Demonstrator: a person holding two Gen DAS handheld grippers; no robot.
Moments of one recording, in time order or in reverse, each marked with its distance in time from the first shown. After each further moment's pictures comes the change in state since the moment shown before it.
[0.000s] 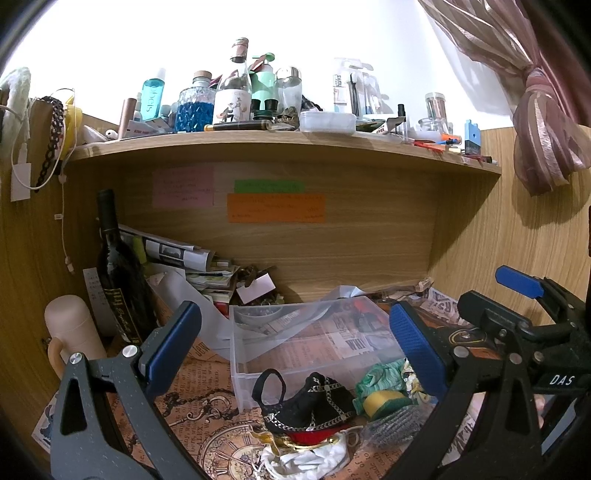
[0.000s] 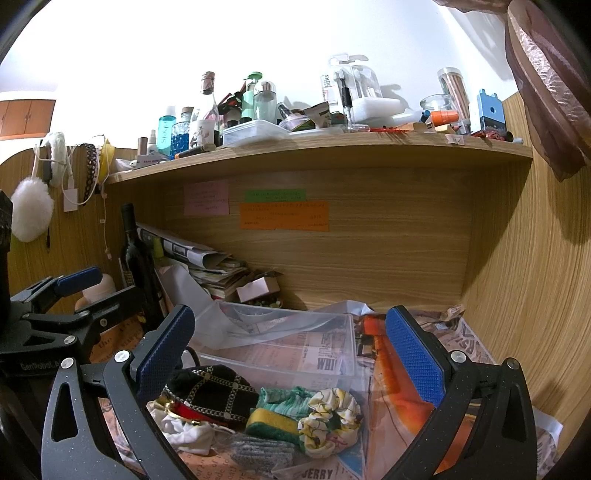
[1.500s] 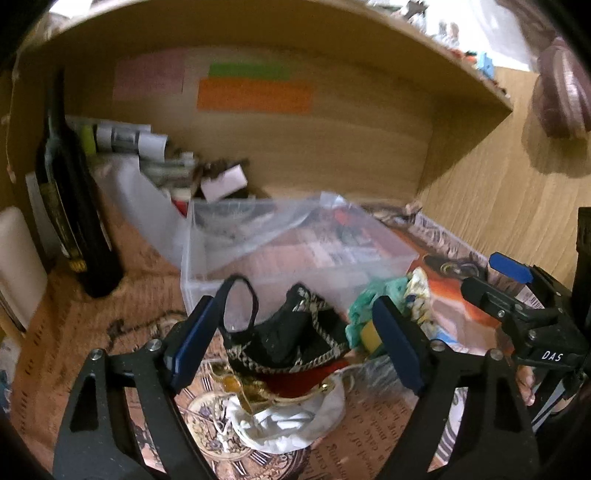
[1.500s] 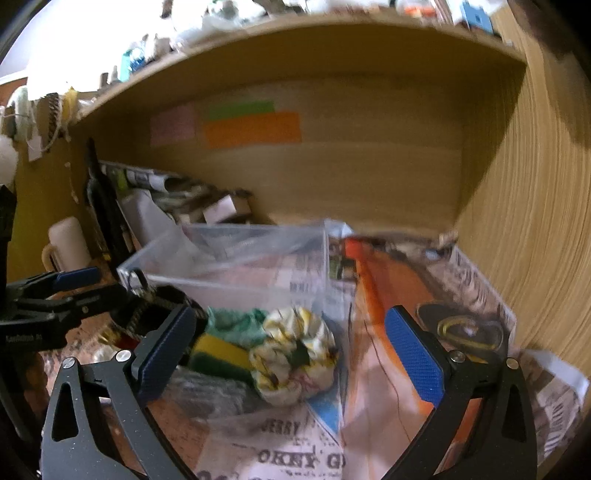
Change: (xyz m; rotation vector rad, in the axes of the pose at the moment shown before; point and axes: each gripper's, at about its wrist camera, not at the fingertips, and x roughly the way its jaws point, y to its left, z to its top) left arm 0.070 0.007 -0.062 -0.074 0.348 -0.129; right arm 0.038 -0.039 -0.059 0.055 0.258 -0.045
